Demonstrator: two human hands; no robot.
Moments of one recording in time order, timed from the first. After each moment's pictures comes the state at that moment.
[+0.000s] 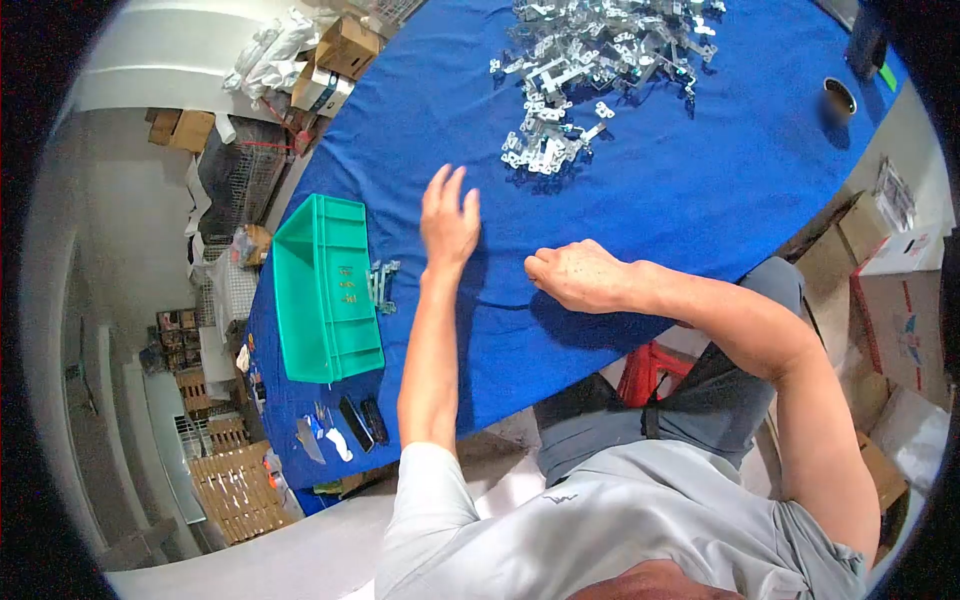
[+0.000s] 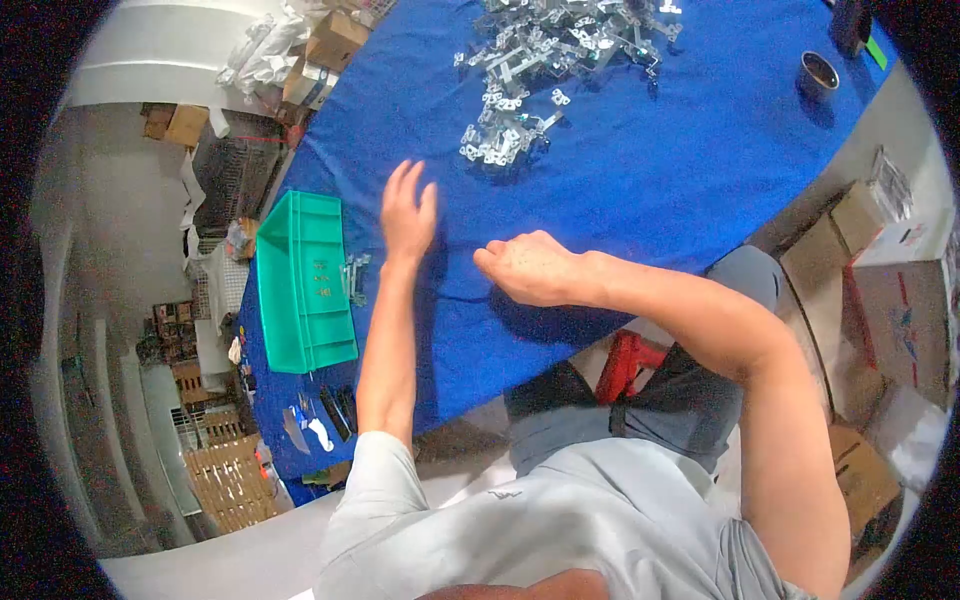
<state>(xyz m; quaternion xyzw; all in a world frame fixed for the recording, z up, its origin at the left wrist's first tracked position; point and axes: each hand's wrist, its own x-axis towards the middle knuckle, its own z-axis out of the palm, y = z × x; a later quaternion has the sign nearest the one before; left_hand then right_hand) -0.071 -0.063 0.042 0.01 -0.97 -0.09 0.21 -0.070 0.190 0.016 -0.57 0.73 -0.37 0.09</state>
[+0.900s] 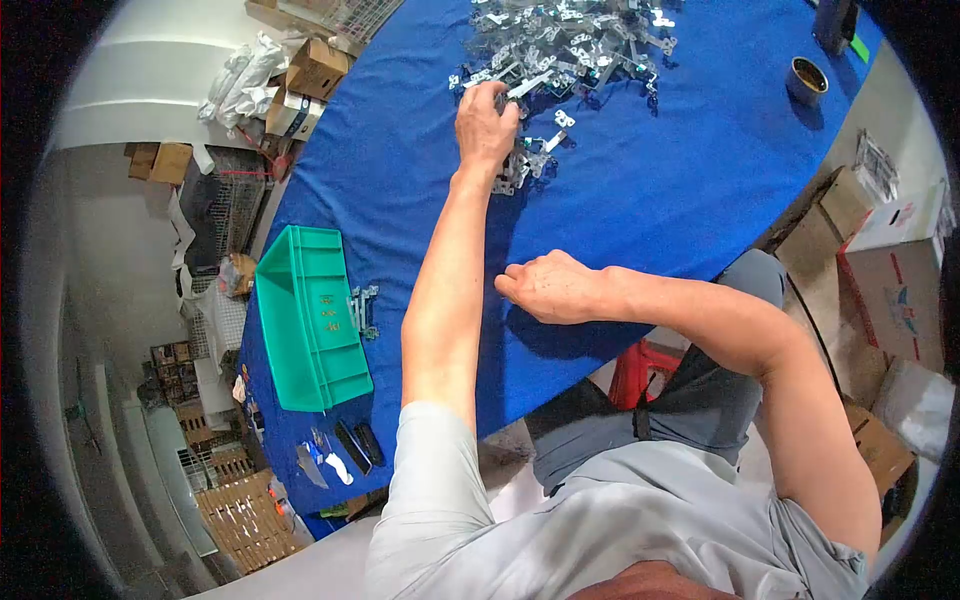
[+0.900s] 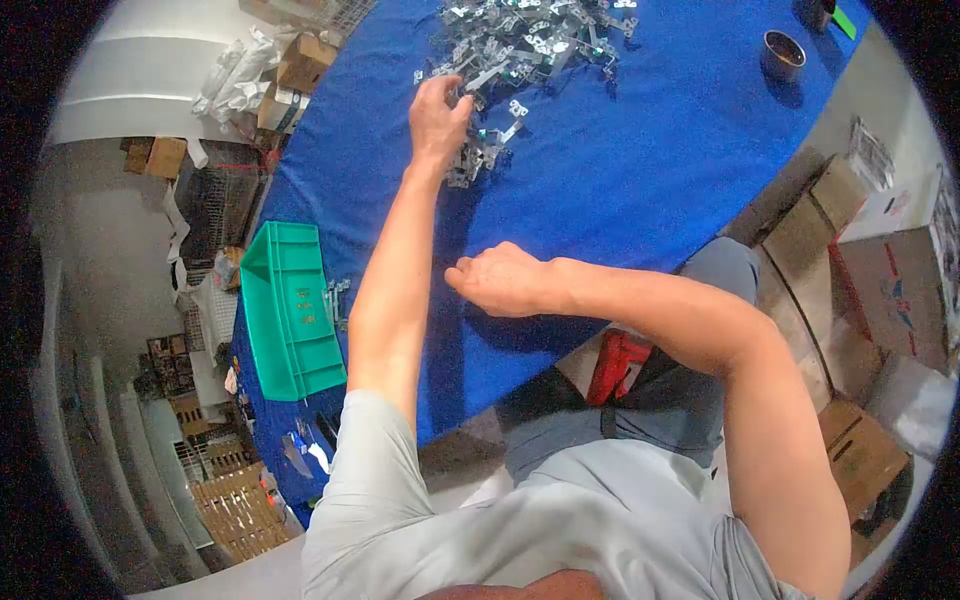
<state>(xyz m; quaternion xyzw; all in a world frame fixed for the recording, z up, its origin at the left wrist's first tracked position) -0.234 0.039 0.045 -0.05 -0.95 -0.22 0.20 -0.075 0.196 0.028 -0.57 0.74 -0.33 0.13</state>
